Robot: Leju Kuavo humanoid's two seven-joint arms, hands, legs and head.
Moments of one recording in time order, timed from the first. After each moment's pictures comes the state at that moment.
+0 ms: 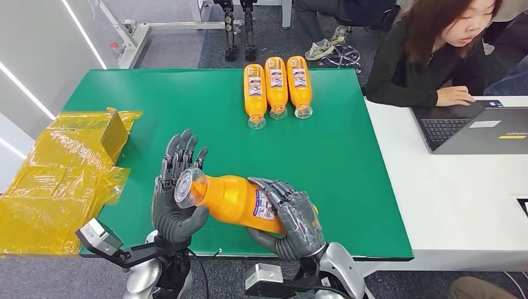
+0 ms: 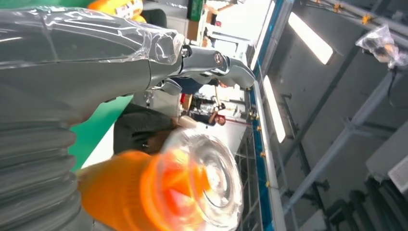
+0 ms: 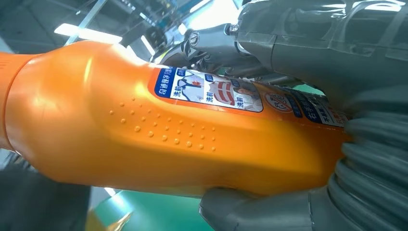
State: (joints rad) left arm -0.07 -0.21 -0.40 -1.30 0.04 -0.26 -0.55; right arm -0.08 -0.05 0.62 -1.66 0.91 -0.20 -0.26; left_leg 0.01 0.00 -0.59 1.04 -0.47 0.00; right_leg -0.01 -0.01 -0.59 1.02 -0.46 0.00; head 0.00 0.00
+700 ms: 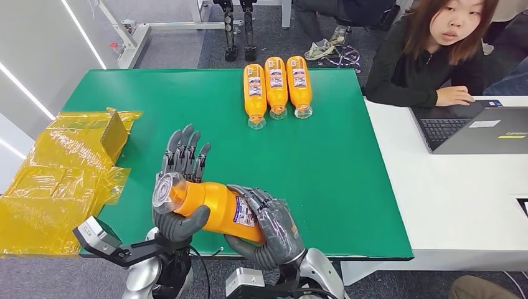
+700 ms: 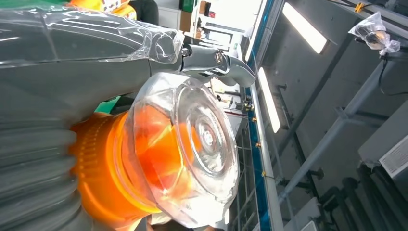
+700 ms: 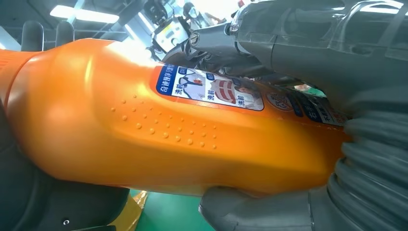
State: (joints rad) left arm -0.09 -0.20 -0.43 -1.32 0.05 -0.25 -0.54; right arm -0.08 0.02 0.68 -1.61 0.88 -0.20 -0.24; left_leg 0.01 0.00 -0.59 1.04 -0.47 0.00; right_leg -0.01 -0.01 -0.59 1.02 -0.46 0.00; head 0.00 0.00
